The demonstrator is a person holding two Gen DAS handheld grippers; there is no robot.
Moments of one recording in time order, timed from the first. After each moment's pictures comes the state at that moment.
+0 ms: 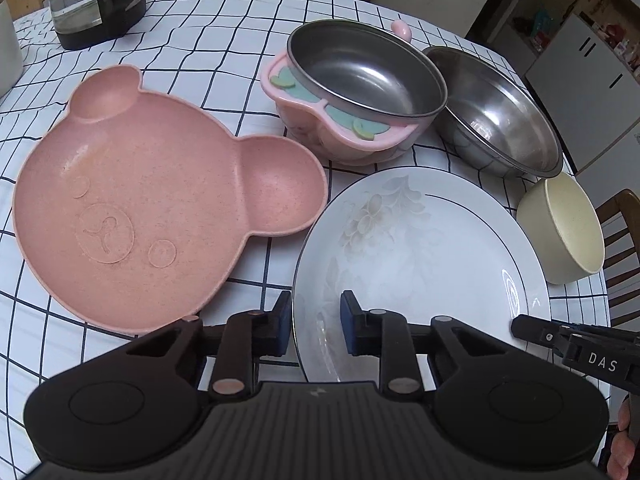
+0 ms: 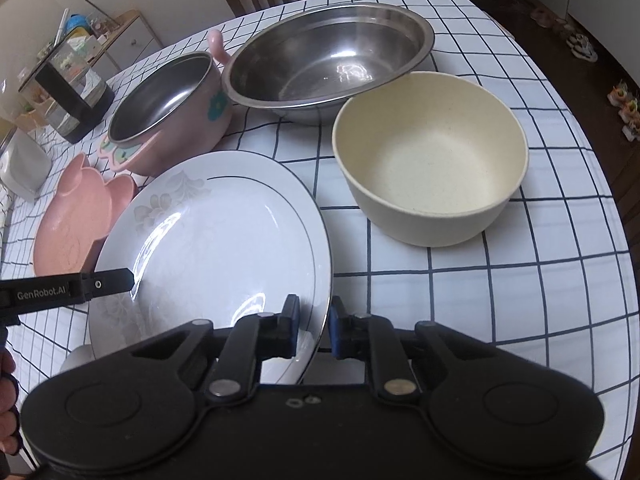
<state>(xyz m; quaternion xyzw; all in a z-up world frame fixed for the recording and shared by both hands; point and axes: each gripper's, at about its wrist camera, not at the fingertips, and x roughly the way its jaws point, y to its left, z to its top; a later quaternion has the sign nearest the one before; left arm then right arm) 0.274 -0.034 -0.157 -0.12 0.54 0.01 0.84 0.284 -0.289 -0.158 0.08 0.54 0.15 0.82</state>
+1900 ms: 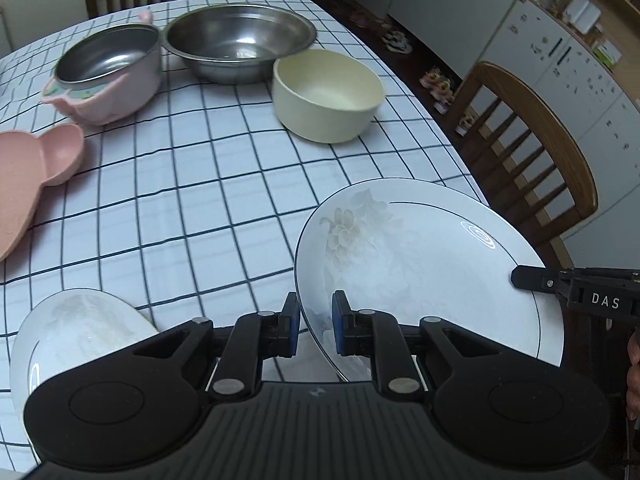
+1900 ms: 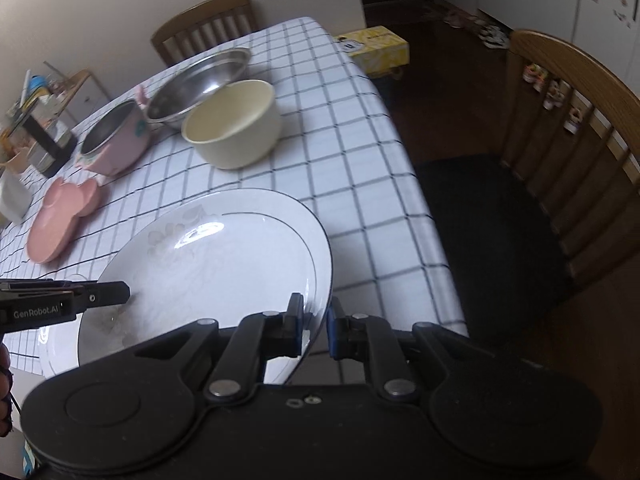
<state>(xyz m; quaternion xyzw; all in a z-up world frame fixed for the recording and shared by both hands) 0.174 -0.182 -0.129 -0.02 0.52 -0.18 0.83 0.132 -0.437 -0.120 0.12 0.50 0.05 0.85</state>
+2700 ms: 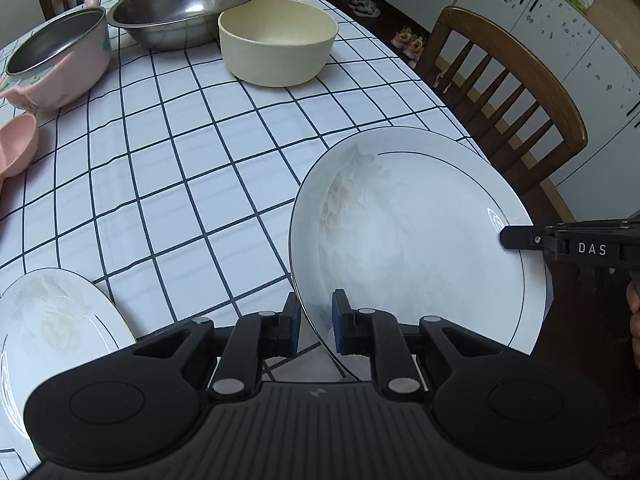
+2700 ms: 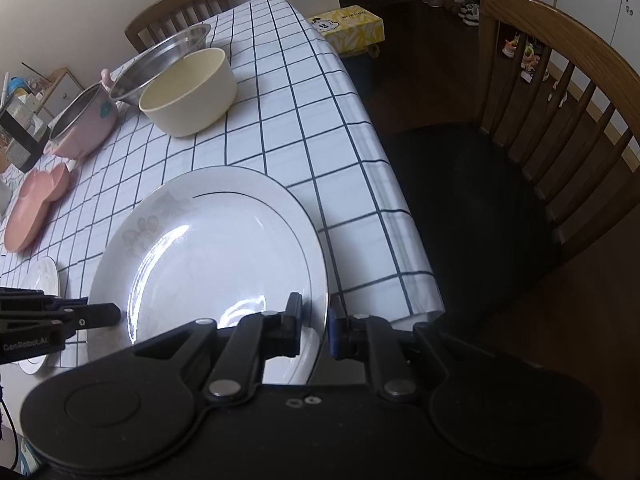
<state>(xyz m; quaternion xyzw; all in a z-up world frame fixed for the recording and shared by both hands) 0.155 -0.200 -0.158 0.03 0.54 -0.22 0.81 0.115 -0.456 -0.155 0.13 0.52 0.03 0.84</state>
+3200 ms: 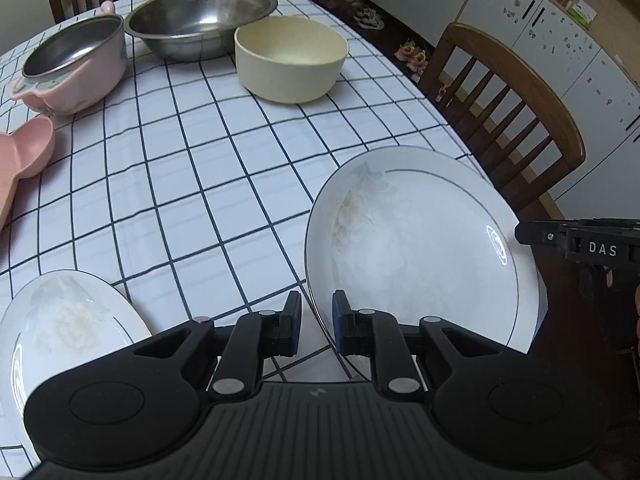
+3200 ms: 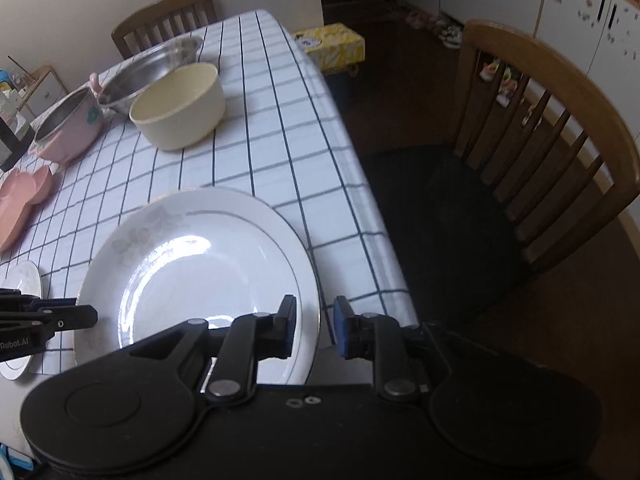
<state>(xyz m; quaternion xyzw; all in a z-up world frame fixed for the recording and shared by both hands) 0.153 -0.187 -0.141 0.02 0.53 -0.22 0.82 0.112 -0.446 -0.132 0.09 0.50 -0.01 0.86</state>
